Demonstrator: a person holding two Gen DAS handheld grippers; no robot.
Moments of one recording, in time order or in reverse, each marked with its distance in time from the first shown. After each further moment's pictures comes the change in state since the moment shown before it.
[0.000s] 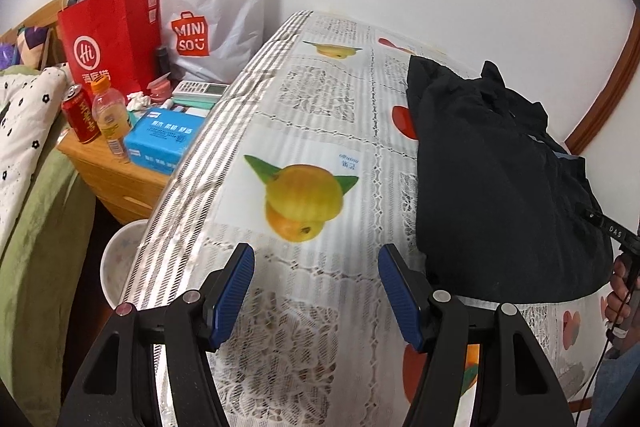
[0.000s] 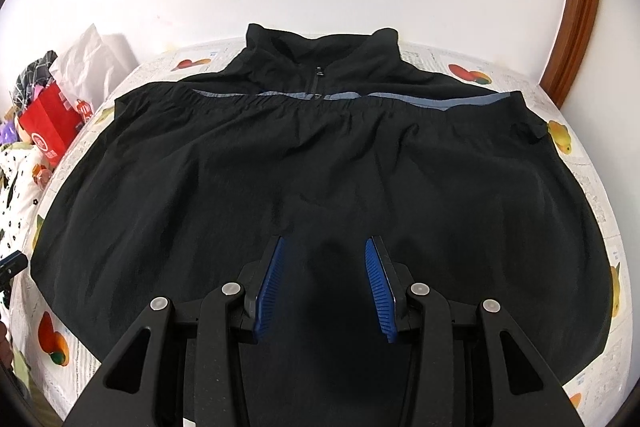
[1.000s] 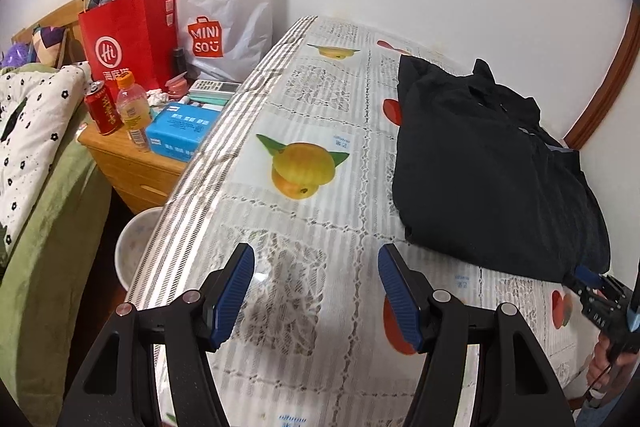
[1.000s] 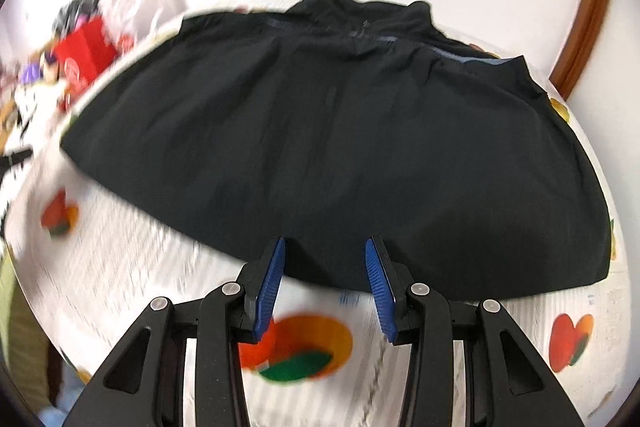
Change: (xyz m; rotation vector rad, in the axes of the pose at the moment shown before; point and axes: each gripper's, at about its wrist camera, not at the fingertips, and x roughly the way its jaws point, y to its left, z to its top) left arm -0.042 -0.012 -0.026 -0.003 -0.009 0.042; right arm -0.045 0.035 -0.102 -0.159 0.052 0.008
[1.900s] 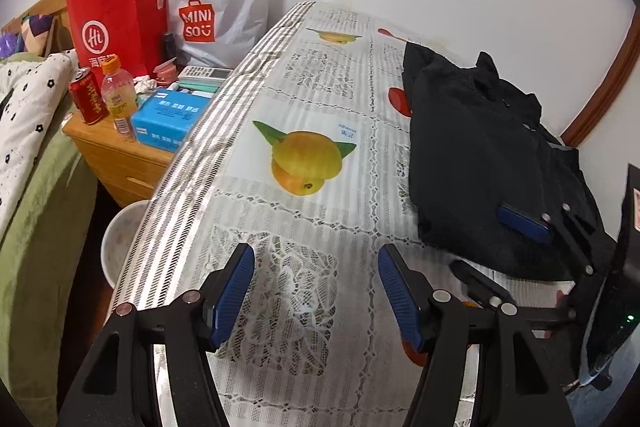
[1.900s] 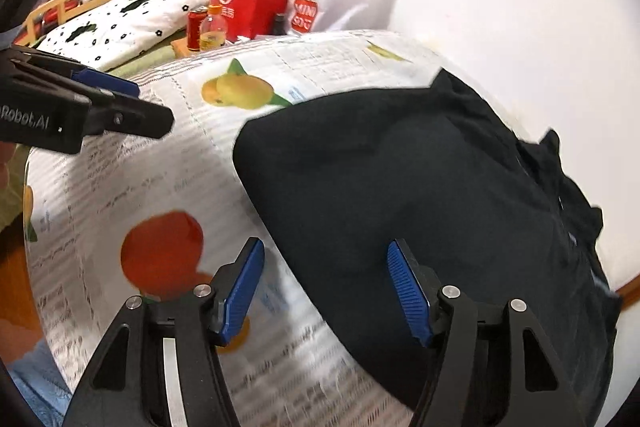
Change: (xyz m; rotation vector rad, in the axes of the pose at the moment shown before) left arm 0.026 0.011 0.004 -0.009 0.038 -0.059; right arm 0.024 0.216 0.050 -0.580 -0.146 0.140
